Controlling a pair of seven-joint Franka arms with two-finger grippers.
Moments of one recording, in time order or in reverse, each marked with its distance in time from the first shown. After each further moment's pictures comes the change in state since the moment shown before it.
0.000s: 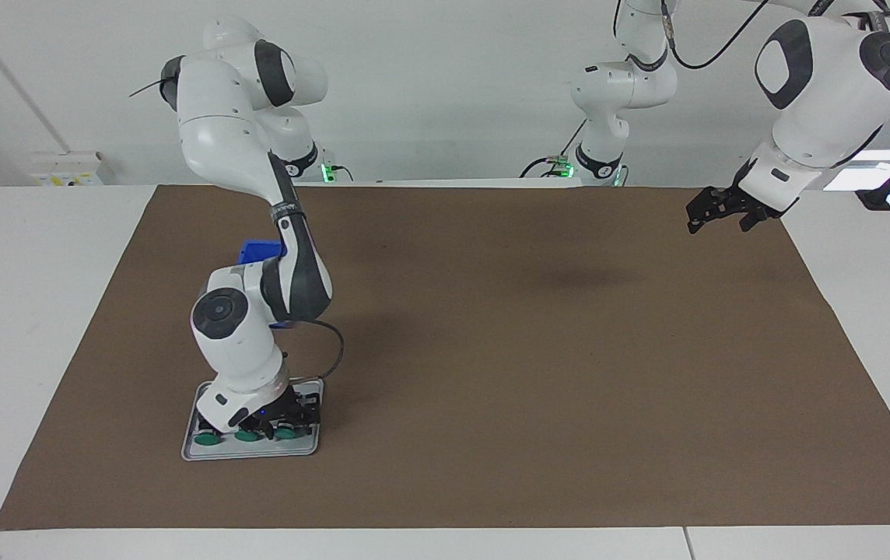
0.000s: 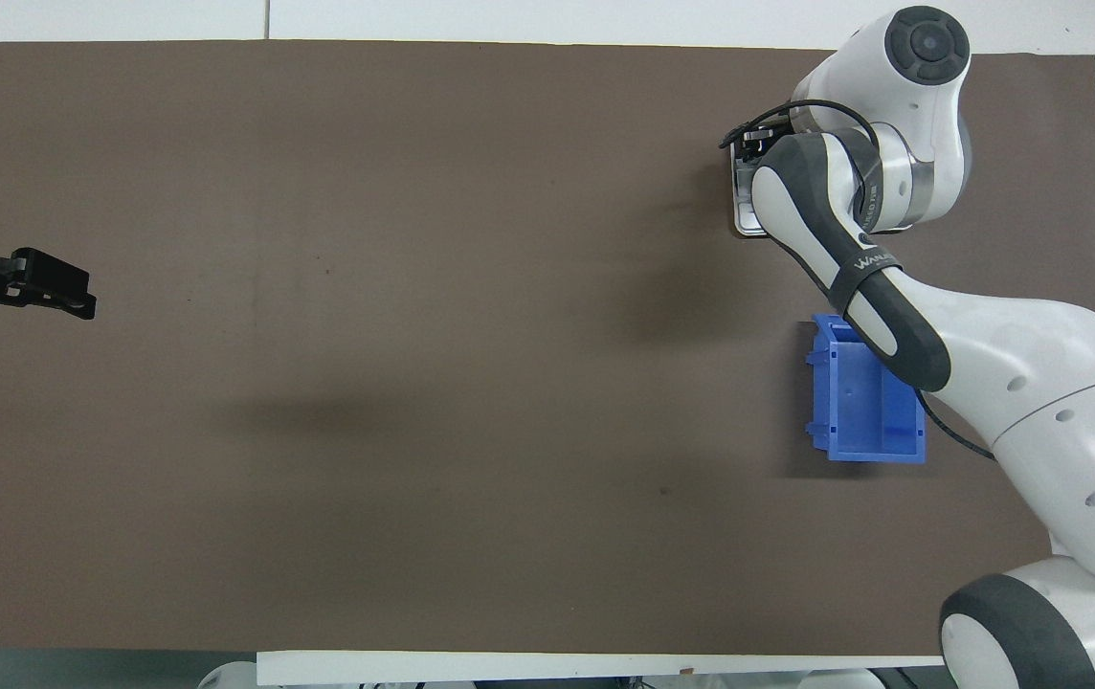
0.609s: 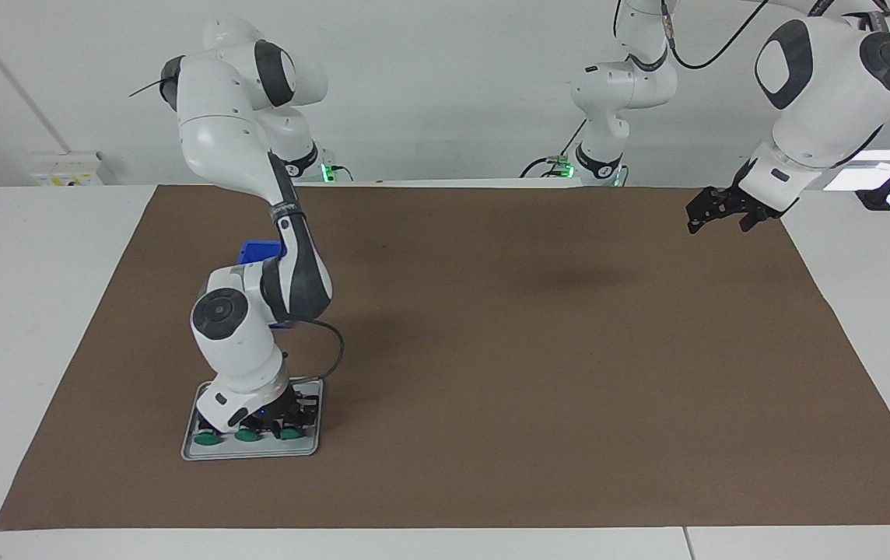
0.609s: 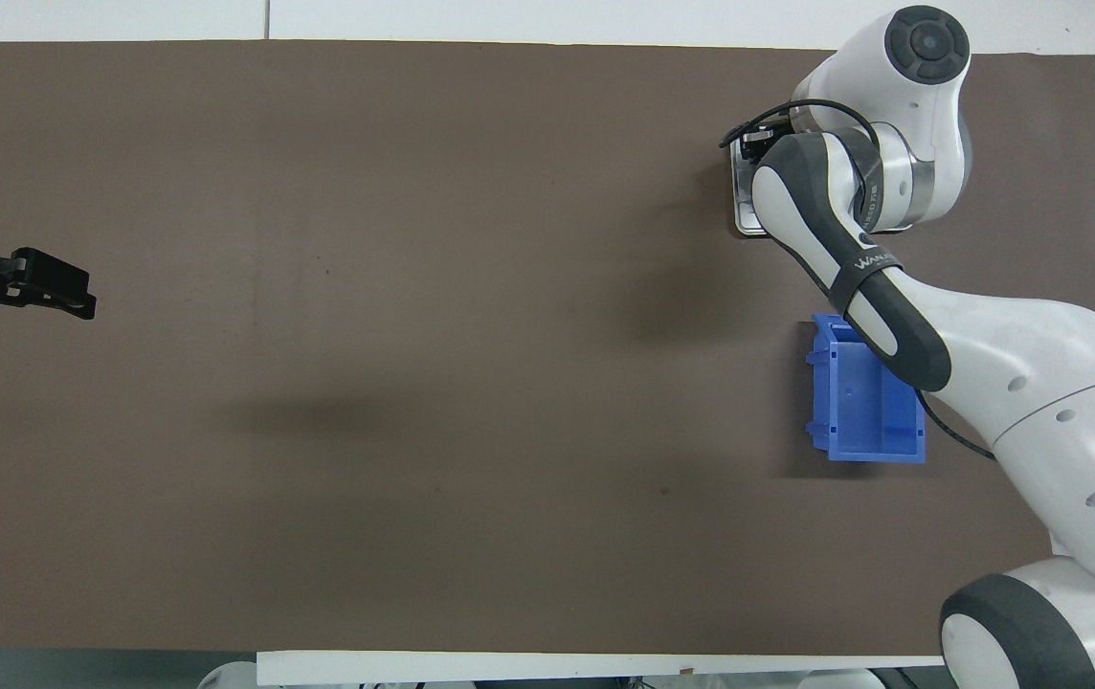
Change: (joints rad) left arm 0.000 0.000 0.000 0.000 0.000 0.000 0.000; right arm 0.000 -0.001 0.000 0.004 0.000 -0.024 0.009
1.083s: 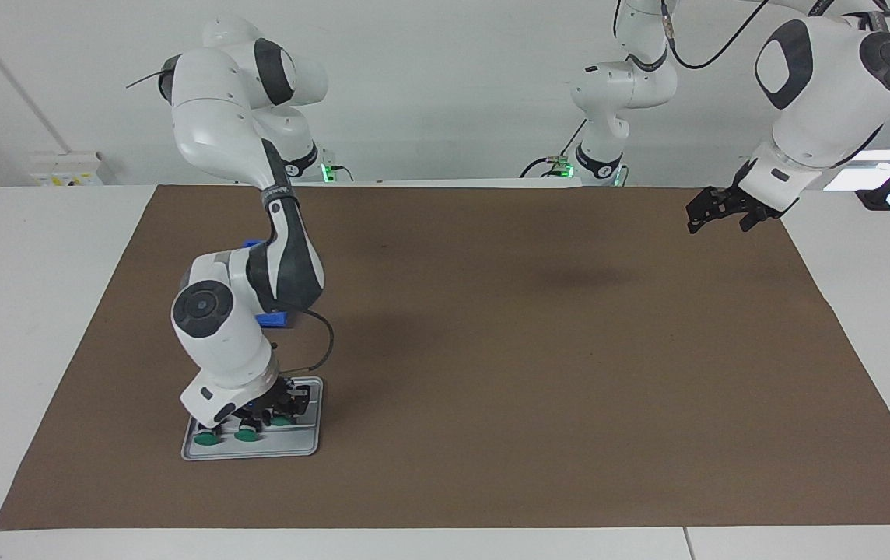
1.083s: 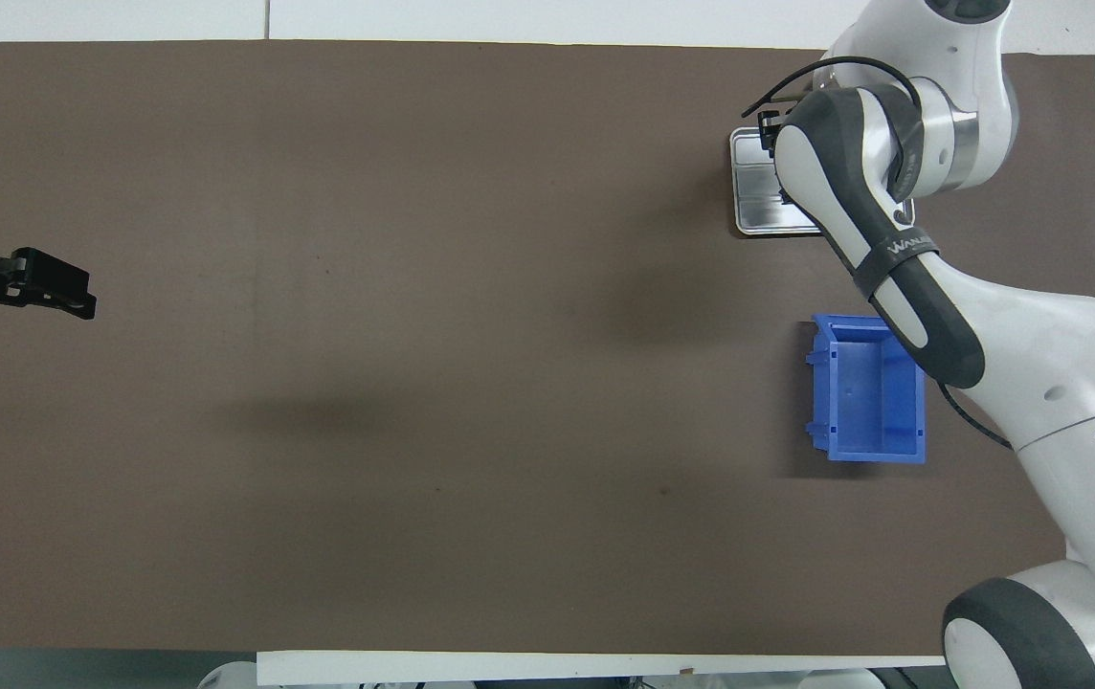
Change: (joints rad) left arm 0.000 0.000 0.000 0.000 0.000 0.000 0.000; right arm 0.000 -0.017 0.000 0.182 0.000 -0.290 0.000
